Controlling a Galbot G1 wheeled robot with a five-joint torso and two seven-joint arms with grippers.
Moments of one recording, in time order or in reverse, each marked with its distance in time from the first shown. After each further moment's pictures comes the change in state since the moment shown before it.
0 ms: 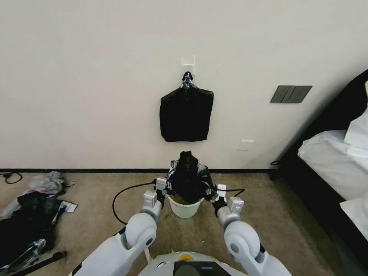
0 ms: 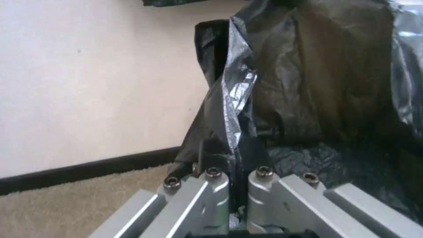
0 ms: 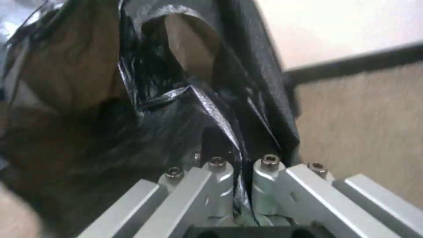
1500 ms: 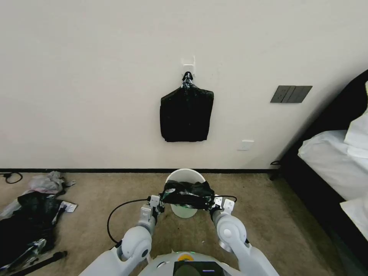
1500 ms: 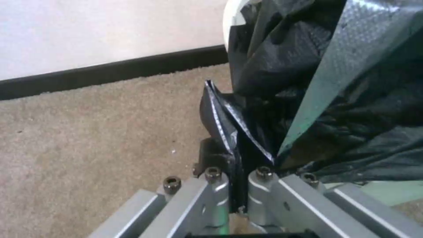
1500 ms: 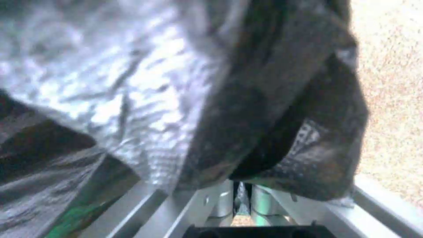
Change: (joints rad) left arm 0.094 0.016 -0.022 0.125 -0.045 0.072 -0.034; right arm 0.113 0.084 0.016 -0.229 0.319 -0.134 0.262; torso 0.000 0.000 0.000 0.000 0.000
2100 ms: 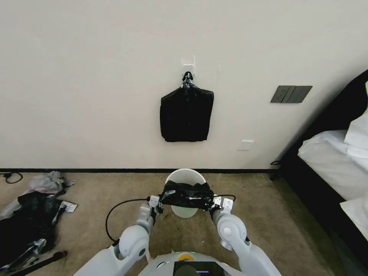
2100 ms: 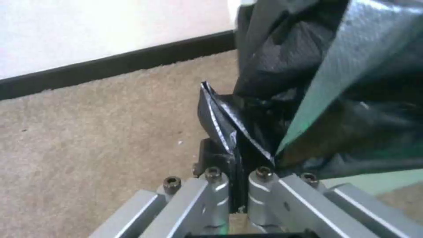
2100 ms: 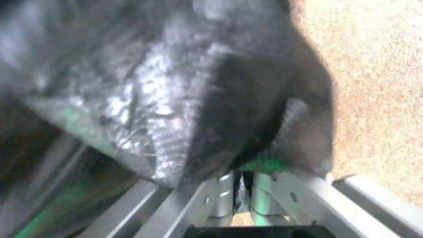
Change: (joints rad) left arm -0.008 0.039 -0.007 0.016 -0.012 0.027 0.024; right arm 0.024 -0.020 -0.004 -0.026 -0.009 -0.035 -0.023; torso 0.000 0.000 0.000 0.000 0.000
